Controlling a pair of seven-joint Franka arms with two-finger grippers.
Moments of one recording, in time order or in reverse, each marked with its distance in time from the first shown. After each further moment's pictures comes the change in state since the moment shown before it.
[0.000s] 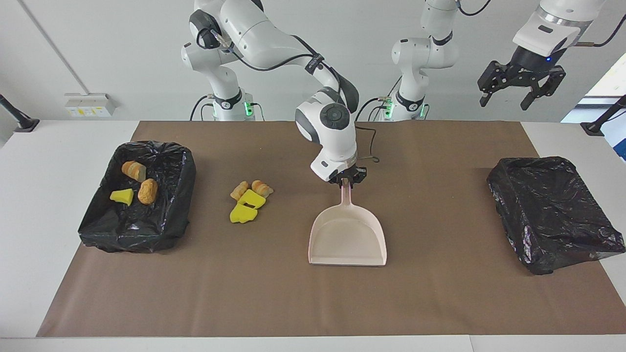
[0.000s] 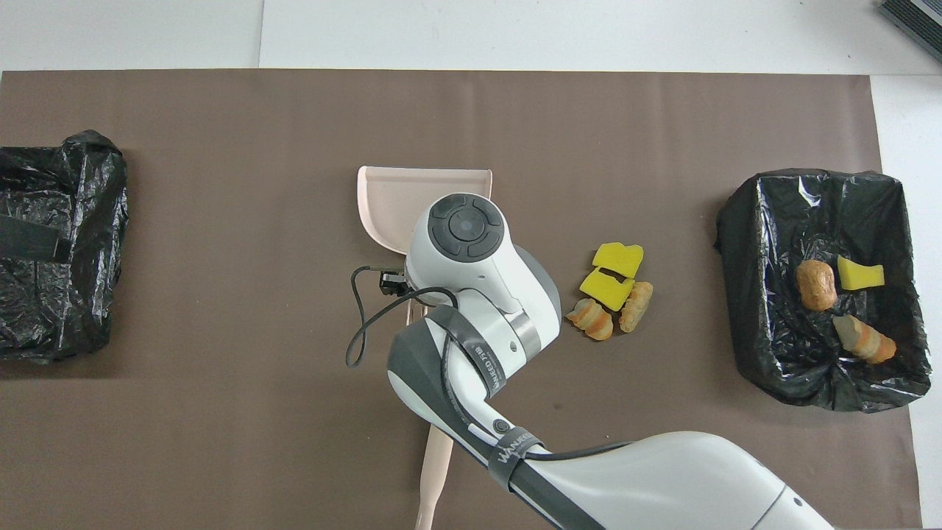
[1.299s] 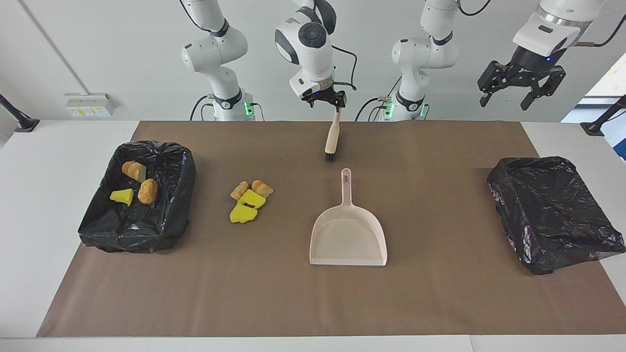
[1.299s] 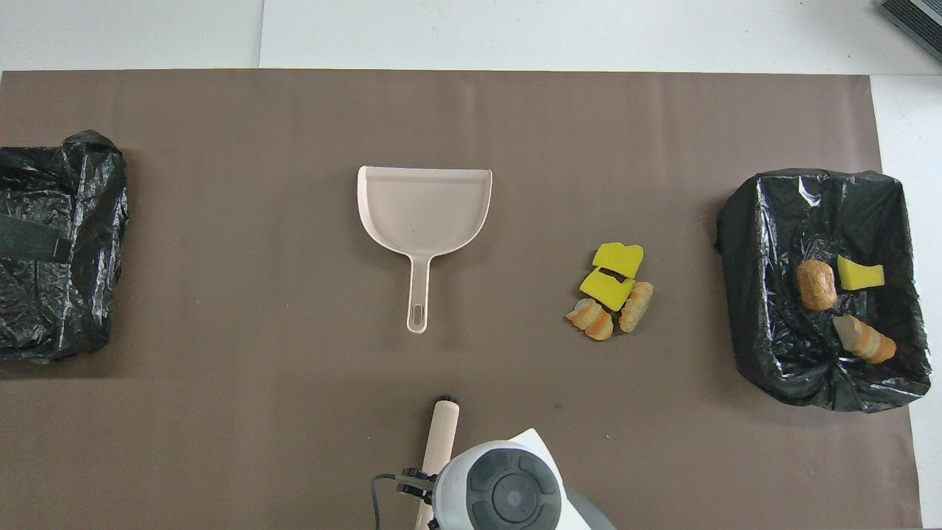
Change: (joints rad) left arm 0.000 0.000 0.000 0.000 0.000 0.000 0.000; right arm 0.192 -0.637 0.012 -0.707 0.295 -0.033 0.299
